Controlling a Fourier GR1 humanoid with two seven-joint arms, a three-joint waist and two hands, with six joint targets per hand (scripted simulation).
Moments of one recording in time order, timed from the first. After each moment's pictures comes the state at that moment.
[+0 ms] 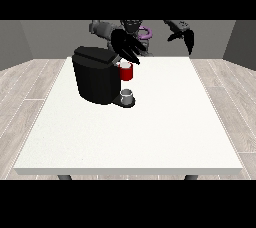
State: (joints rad) left arm -0.43 0.05 0.04 -1.41 -0.12 -0.30 -0.10; right arm -0.95 -0.43 -0.15 -1.10 0.28 -0.01 0.42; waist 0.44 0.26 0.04
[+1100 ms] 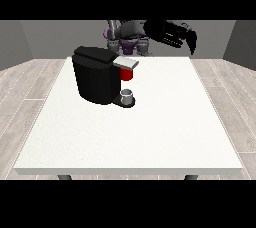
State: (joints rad) left arm -0.55 0.01 -0.04 -1.41 -0.13 -0.34 -0.09; right arm -0.95 -0.35 -0.23 -1.43 0.17 0.03 0.41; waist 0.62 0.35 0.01
